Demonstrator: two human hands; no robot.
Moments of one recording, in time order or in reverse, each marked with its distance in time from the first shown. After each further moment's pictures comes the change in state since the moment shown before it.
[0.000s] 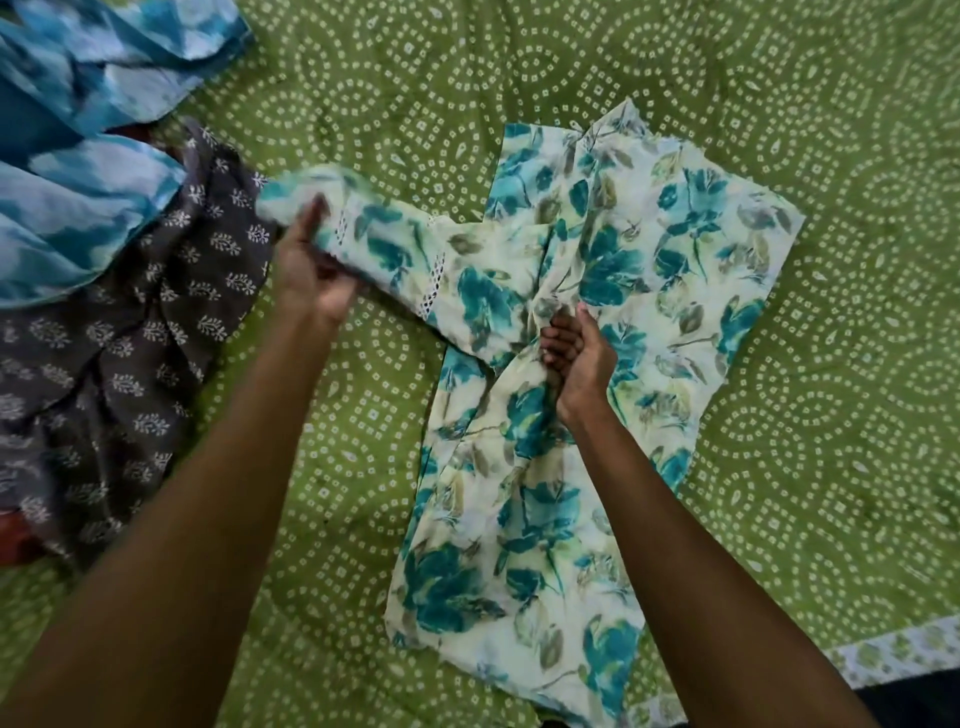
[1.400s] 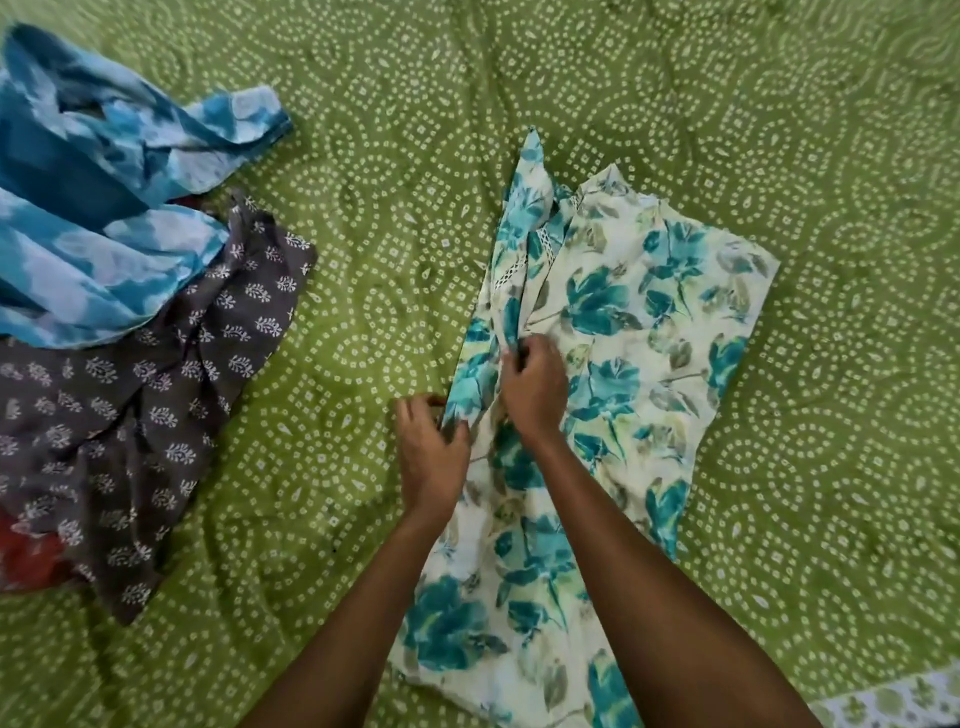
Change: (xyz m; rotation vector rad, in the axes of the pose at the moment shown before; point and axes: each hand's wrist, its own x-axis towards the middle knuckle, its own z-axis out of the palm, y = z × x) left_hand -0.100 -0.138 -0.026 1.383 0.231 0.477; right_hand -0.019 0.017 0.033 -1.126 -0.021 -0.609
